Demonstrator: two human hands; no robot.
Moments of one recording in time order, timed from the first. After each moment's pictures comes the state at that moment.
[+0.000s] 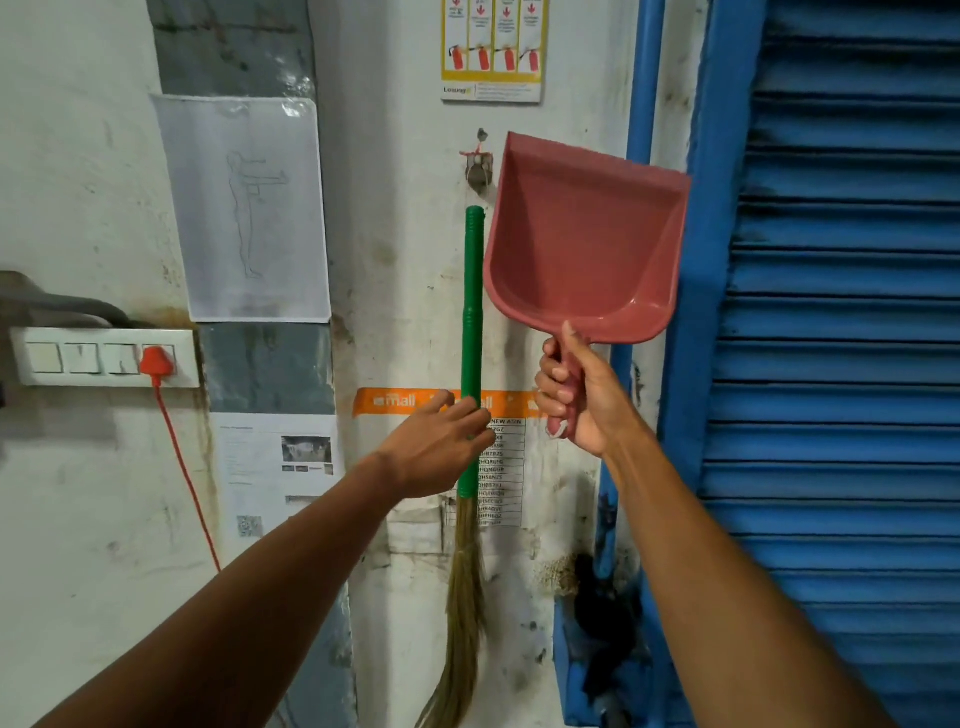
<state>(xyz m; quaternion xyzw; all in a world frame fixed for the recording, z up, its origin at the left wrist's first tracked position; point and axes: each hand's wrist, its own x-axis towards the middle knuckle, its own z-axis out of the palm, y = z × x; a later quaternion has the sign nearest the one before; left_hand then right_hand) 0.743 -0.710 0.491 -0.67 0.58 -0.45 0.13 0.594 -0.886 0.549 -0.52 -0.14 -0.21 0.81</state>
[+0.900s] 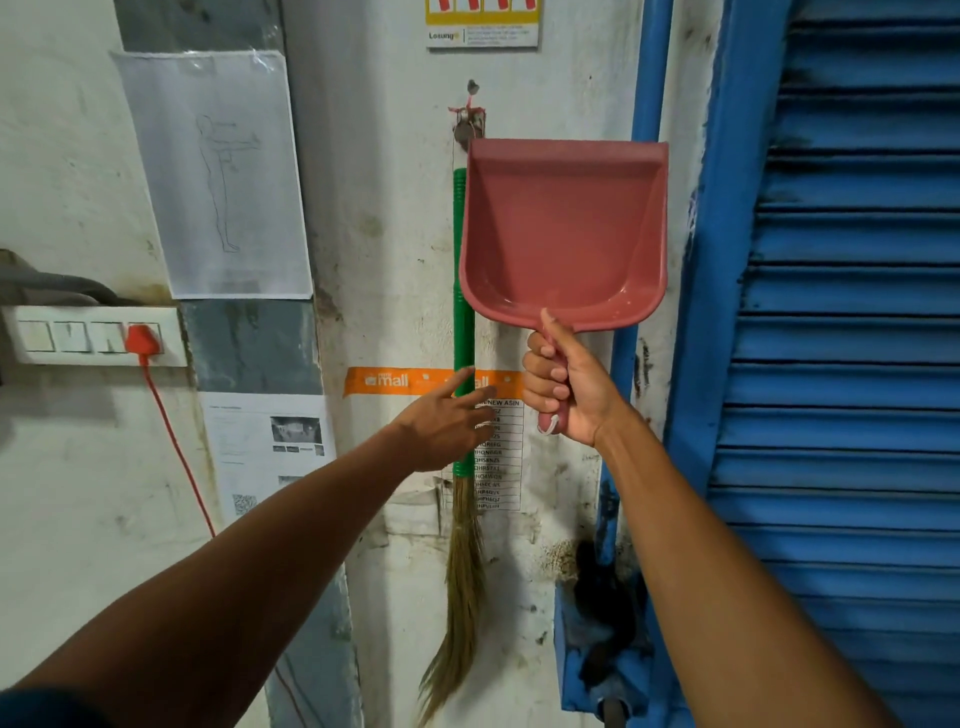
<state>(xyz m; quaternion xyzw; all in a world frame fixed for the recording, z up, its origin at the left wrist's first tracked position) 0.767 -0.762 0.485 -0.71 0.52 -0.34 0.33 0.619 -0.916 0.536 -0.52 -0.16 -0.11 0.83</state>
